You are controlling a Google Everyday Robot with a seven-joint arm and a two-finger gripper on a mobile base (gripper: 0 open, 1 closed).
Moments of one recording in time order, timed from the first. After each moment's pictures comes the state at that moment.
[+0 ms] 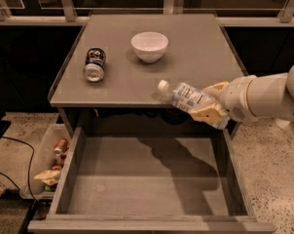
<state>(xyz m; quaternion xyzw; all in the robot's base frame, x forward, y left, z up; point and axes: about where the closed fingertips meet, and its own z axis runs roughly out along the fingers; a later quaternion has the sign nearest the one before) 0.527 -0.163 0.845 -0.44 0.79 0.09 0.42</state>
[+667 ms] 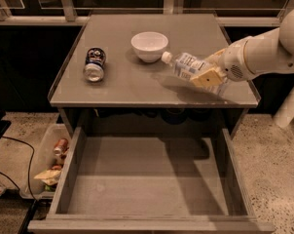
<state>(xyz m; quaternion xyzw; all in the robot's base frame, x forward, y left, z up) 0.610 -0.175 0.891 -0.43 0.79 0.08 0.42</state>
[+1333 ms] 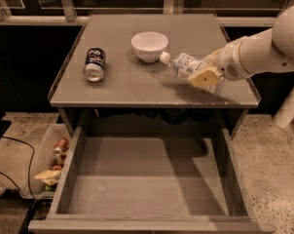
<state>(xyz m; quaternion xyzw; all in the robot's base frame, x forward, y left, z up) 0.619 -0.176 0.885 -0.43 0.80 0.07 0.42</state>
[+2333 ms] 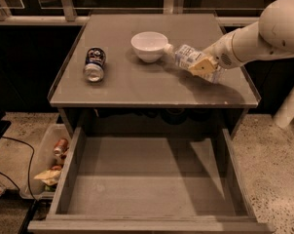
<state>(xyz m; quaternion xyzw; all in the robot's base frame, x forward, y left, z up) 0.681 -0.187 0.877 -0.41 0.81 0.05 0.42</state>
